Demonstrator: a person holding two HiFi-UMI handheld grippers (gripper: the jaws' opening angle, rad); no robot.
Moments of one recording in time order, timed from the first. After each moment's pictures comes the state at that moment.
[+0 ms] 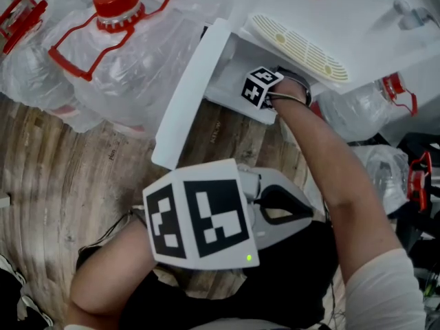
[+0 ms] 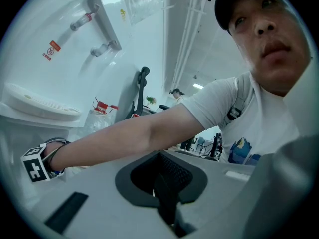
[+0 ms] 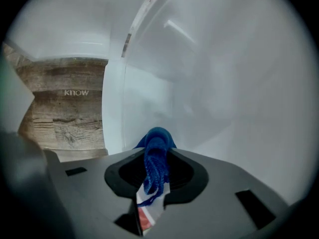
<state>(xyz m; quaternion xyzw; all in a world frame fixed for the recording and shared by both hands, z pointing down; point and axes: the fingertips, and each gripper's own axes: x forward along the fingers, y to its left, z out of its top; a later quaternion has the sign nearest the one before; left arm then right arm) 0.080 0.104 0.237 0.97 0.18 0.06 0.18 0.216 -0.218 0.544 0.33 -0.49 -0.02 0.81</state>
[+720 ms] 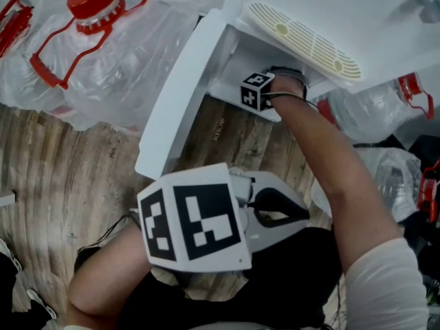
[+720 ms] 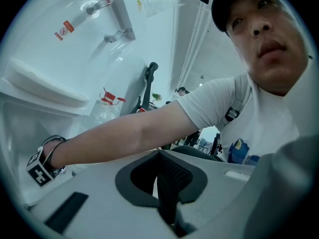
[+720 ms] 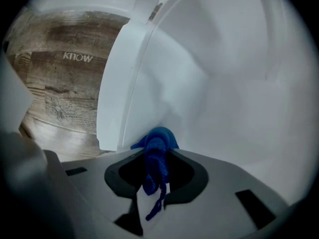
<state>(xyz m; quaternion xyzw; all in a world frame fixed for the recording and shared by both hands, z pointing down) 0.099 0.090 0.269 0.96 0.17 0.08 0.21 0.235 -0.225 0.609 0.21 -0.44 -0.07 0.87</state>
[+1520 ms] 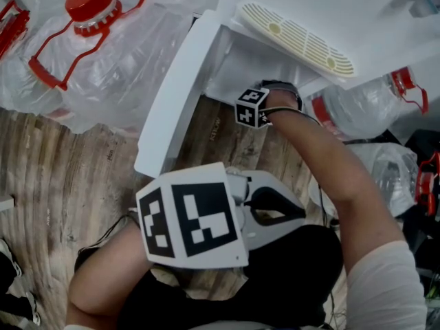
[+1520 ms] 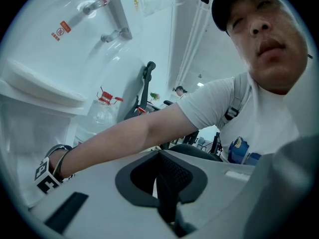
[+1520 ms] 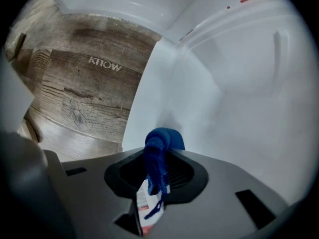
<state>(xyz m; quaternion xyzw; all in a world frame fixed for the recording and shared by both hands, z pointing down) 0.096 0.096 0.269 0.96 0.18 0.08 0.20 0.212 -0.177 0.626 0.16 -0.50 -0.08 0.85</state>
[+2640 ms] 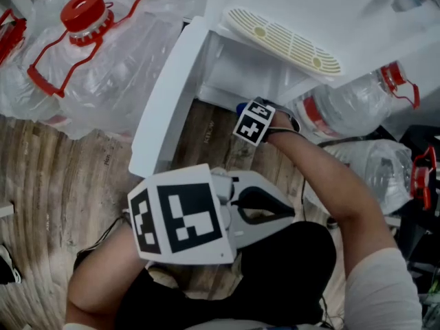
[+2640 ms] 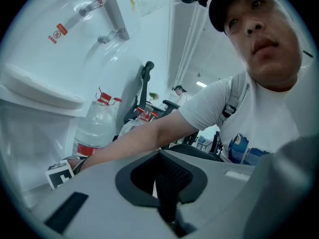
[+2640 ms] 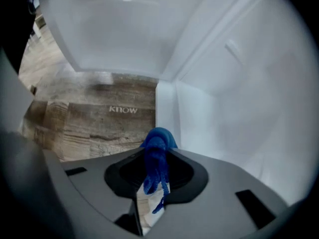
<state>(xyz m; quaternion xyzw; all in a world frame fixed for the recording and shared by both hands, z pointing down) 0.095 0.099 0.266 0.96 0.18 0.08 0.19 0.167 -0.125 0.618 0.24 -0.66 0.04 0.71</state>
